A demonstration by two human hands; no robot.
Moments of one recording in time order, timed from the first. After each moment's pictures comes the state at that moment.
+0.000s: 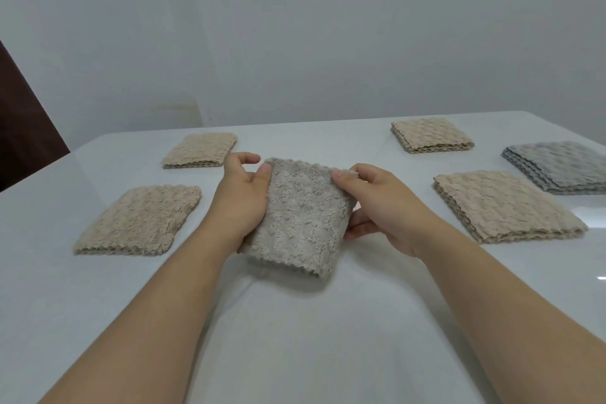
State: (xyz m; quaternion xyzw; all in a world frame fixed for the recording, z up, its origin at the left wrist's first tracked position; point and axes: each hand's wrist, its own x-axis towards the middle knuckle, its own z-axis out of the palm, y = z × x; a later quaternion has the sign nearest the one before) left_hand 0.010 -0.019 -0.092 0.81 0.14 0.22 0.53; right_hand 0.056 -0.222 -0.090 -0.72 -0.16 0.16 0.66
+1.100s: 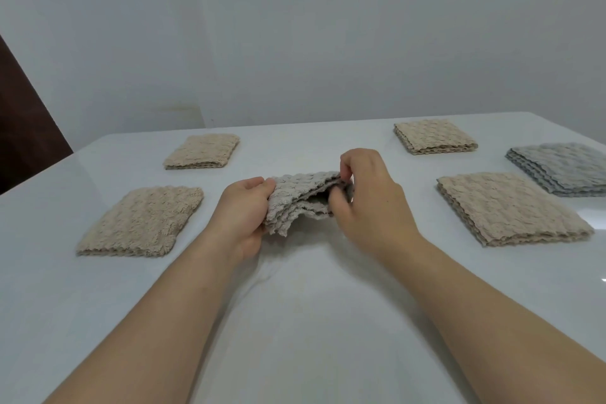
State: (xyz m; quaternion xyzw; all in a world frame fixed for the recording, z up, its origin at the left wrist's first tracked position) left_hand 0.012 -0.028 -0.094 0.61 0.25 0.13 0.74; right_hand 0.049 -0.206 -0.108 -0.84 -0.28 -0.25 0.38
